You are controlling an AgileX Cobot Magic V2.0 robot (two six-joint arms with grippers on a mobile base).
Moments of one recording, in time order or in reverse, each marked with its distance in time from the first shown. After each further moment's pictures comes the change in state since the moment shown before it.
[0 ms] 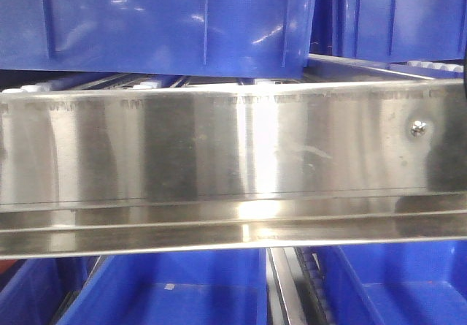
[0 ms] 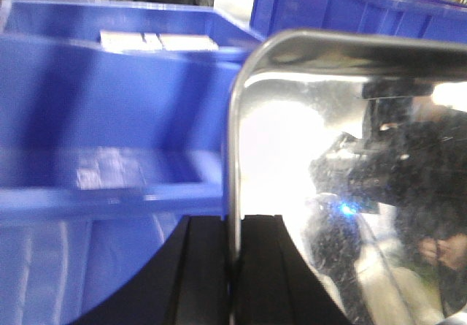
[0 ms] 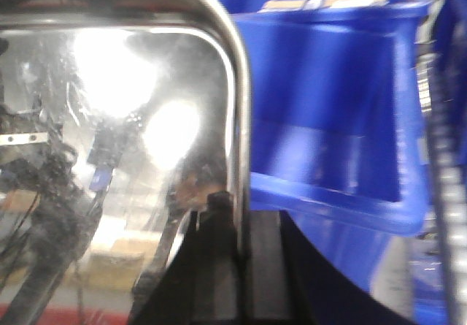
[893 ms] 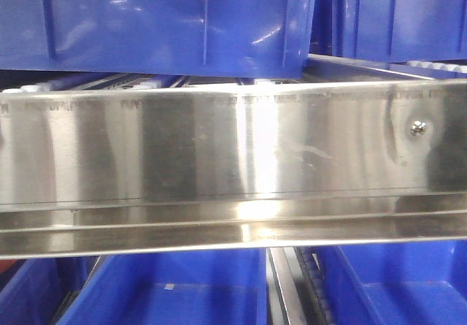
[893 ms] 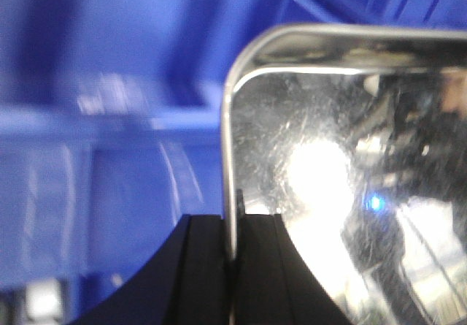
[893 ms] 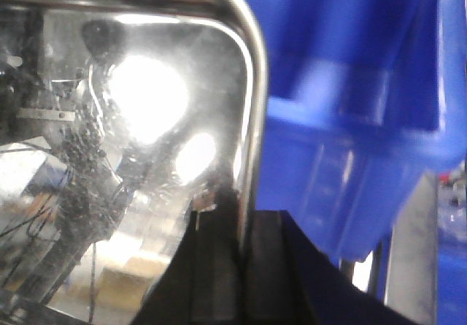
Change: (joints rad) left arm 0.000 0.026 0.000 0.031 0.100 0.037; right arm -0.078 0.000 0.035 0.350 0.005 -0.306
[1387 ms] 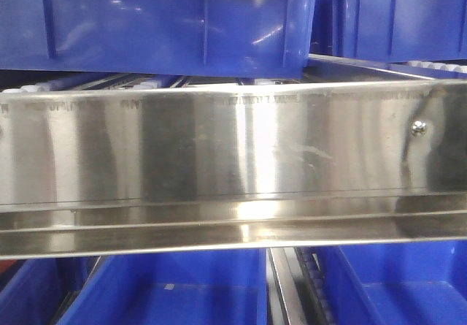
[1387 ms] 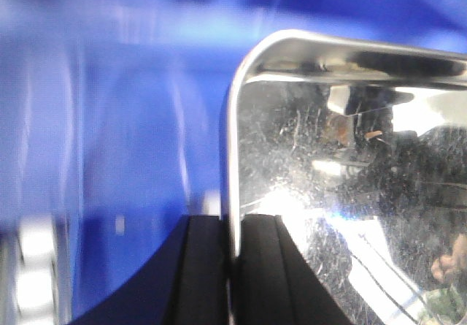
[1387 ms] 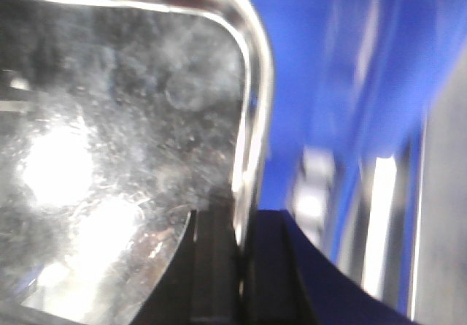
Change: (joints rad) left arm 0.000 0.047 0.044 -0.036 0.028 -0.002; right arm -0.048 0.041 0.110 0.148 0.005 0.002
